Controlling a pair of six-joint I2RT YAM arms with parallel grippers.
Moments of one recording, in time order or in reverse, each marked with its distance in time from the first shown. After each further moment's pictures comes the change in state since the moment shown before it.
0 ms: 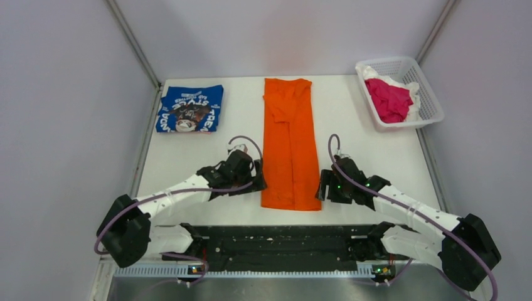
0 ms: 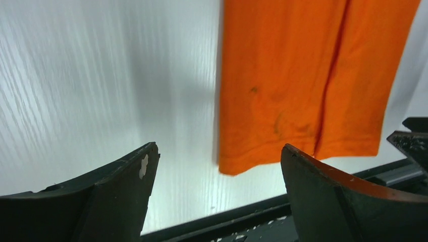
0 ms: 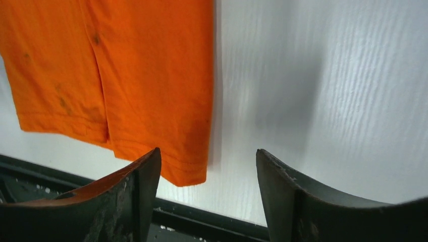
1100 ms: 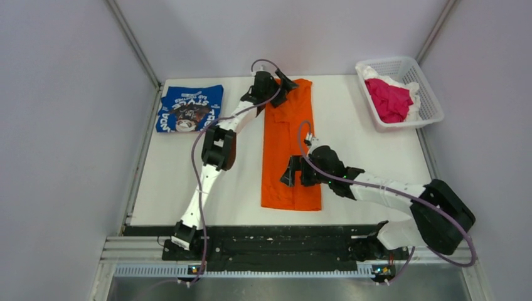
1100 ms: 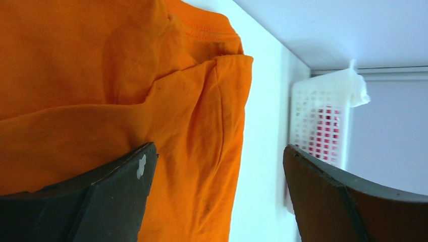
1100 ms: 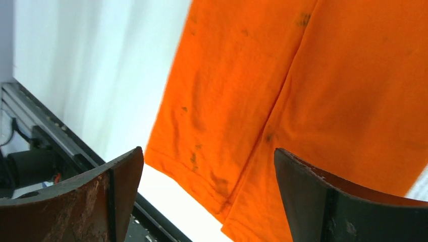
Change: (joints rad) left arm 0.335 1.551 1.774 0.351 0.342 -0.267; right arm 0.113 0.380 0.097 0.594 -0.192 -0.066
